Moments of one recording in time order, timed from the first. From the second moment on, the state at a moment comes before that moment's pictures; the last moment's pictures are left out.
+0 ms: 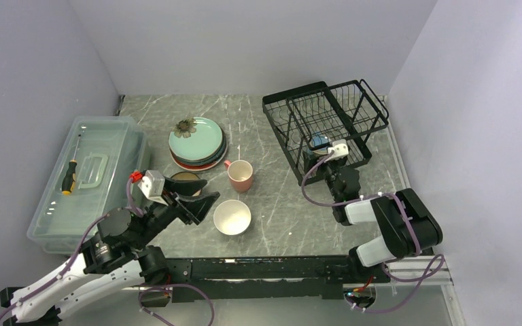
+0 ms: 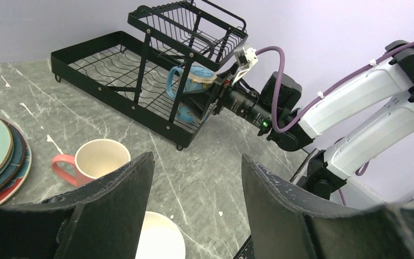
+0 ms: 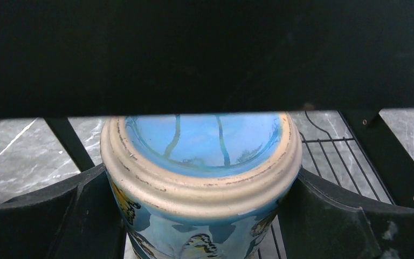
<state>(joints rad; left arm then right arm) -1.06 0.28 0.59 -0.14 -0.26 -0.34 0.31 1.45 0.26 1.24 0.04 -0.03</state>
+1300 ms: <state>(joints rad) -1.06 0.29 0.60 -0.15 -0.26 -0.33 0.30 1.53 0.19 1.37 0.04 0.06</state>
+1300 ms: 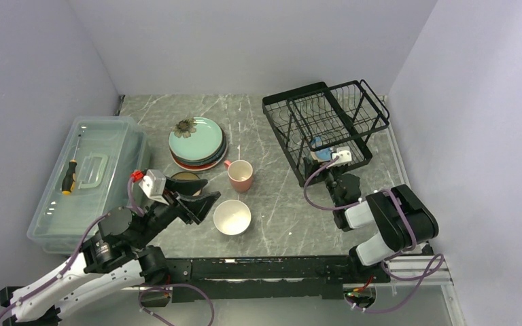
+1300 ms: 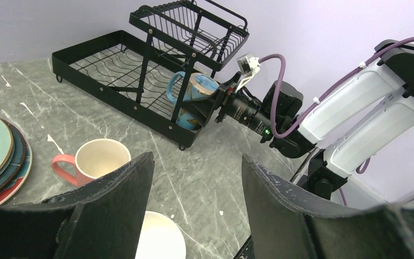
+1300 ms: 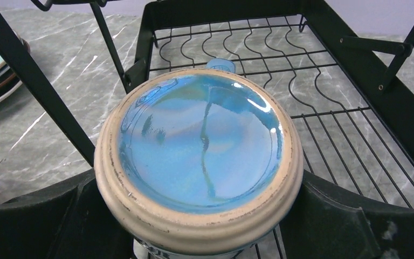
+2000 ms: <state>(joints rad) -1.06 0.28 0.61 -0.15 -0.25 -0.34 0.31 1.40 0.24 1.10 0.08 0.12</state>
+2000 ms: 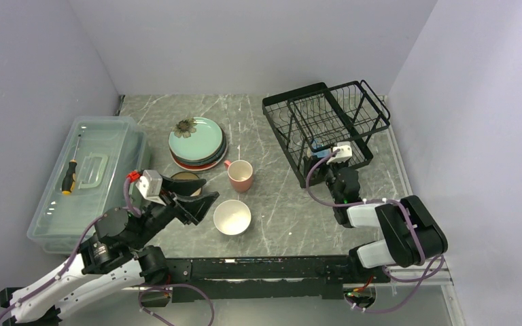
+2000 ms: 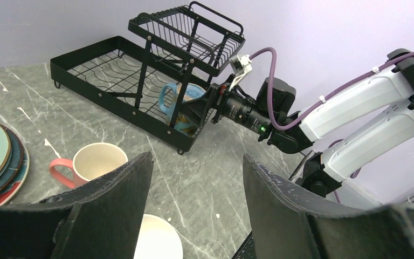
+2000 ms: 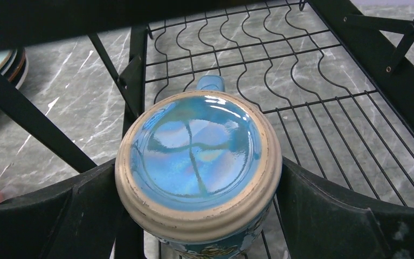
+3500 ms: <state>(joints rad) -1.06 0.26 0.61 -0.15 -0.25 -0.34 0.36 1.11 0.45 0.28 0.22 0.24</state>
